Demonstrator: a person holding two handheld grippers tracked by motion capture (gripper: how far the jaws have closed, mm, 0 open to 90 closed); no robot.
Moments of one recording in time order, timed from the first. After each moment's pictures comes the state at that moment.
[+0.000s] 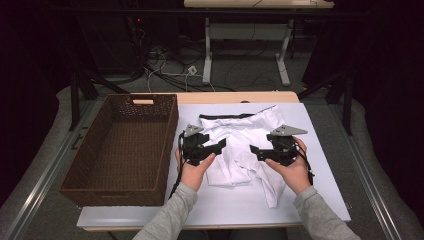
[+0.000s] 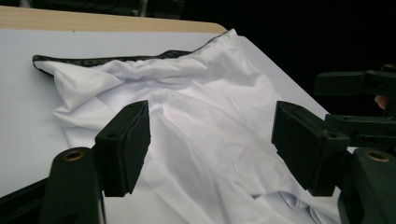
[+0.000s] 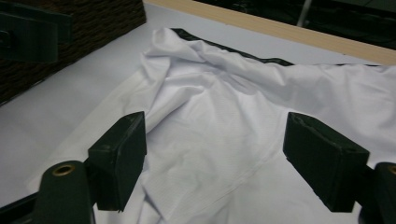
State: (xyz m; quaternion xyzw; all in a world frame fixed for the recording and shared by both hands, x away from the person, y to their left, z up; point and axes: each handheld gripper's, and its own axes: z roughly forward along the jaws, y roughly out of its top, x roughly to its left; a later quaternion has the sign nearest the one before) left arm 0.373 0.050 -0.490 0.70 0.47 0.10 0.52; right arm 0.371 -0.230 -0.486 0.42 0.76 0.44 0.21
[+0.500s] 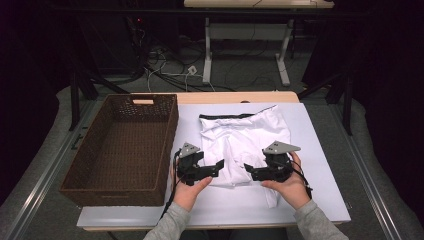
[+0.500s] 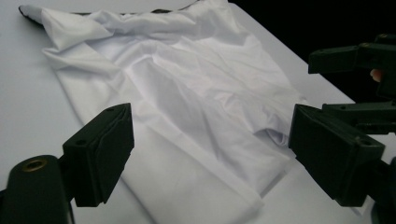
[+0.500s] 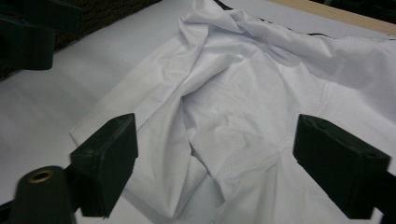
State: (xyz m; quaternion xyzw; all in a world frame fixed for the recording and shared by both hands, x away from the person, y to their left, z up) left arm 0.329 0.061 -0.515 0.73 0.46 0.09 0.51; right arm 0.331 -0.213 -0.502 0.39 0.79 0.42 0.21
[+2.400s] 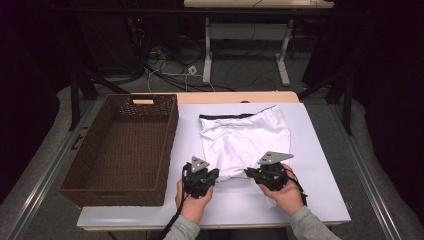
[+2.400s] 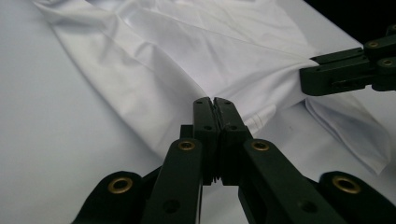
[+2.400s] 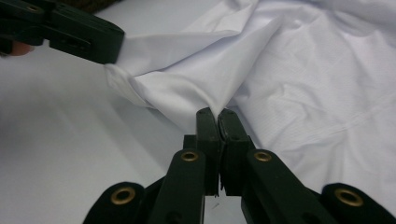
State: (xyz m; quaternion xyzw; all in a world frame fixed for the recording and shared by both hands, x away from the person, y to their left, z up) left arm 0.302 0.048 -0.520 0.75 0.47 0.11 0.45; right arm 0.321 -0.208 -0.521 0.36 0.82 0.42 0.14
